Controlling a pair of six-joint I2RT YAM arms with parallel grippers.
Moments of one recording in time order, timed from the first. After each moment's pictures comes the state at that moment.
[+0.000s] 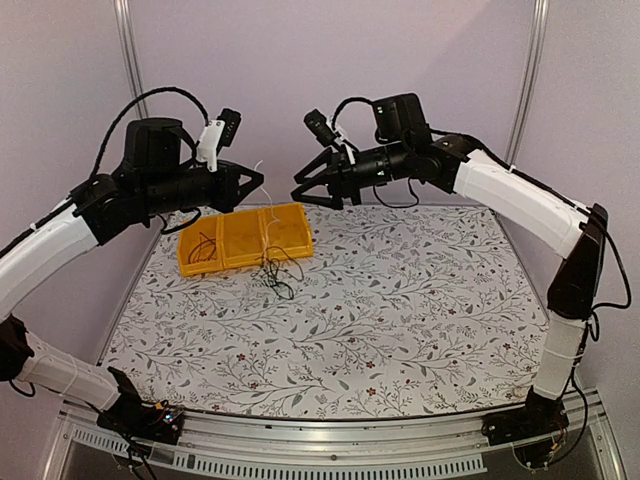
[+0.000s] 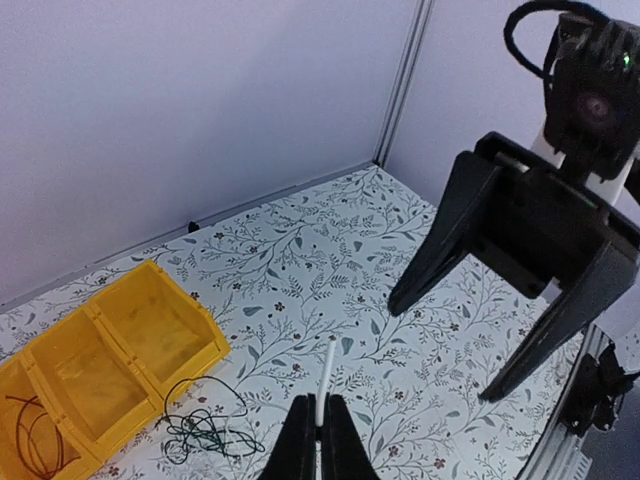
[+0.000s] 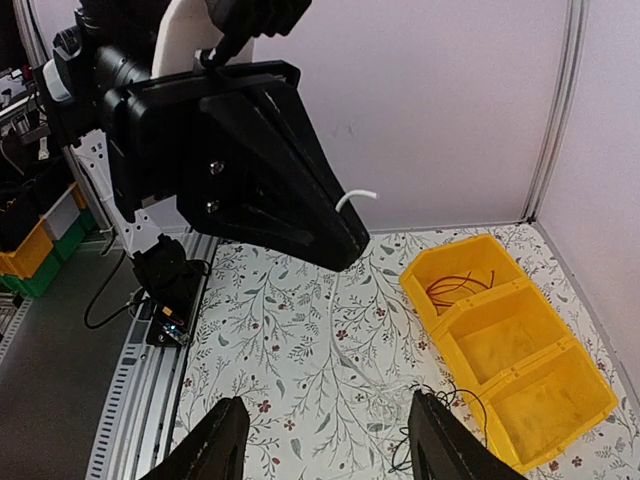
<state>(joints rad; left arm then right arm) -0.72 1.25 1.35 -0.41 0.03 -0.19 0.77 1.88 1.97 -0.45 -0.77 -0.21</state>
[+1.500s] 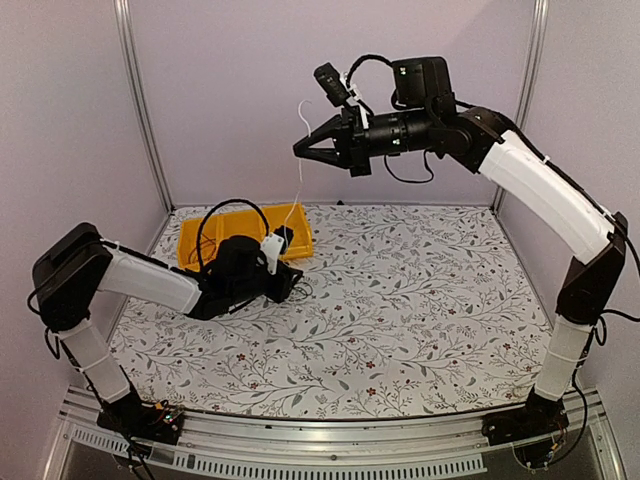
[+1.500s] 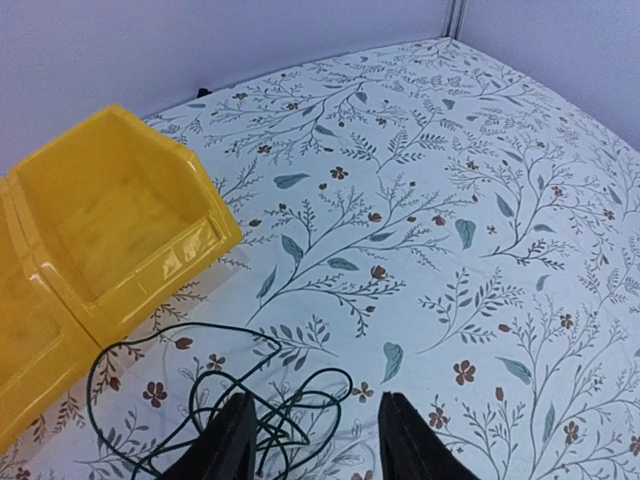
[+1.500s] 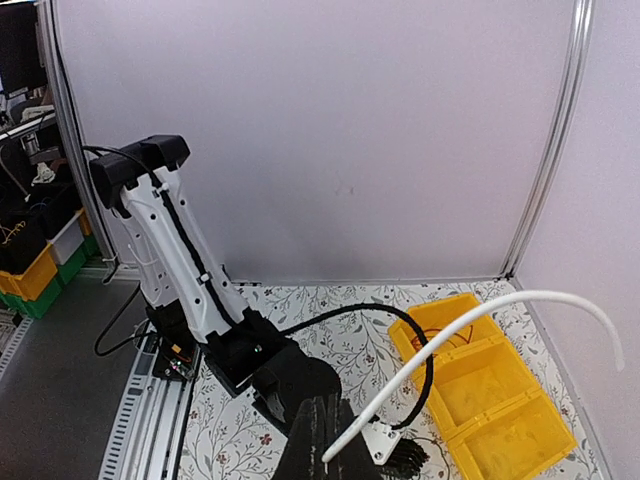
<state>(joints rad) -0.76 1.68 0.75 0.49 -0.13 -0.09 0.82 1.85 2.13 -0.54 -0.71 -0.20</state>
